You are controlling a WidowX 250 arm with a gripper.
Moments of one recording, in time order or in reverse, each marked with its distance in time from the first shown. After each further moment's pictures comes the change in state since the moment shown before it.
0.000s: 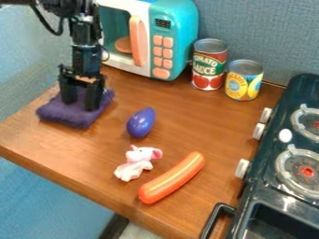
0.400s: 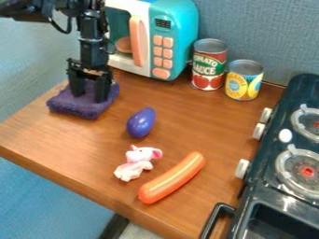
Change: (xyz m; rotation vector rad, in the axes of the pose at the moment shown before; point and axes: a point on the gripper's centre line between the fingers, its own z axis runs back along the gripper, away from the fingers) arm 0.025 -0.010 0.007 -0.009 -0.046 -0.011
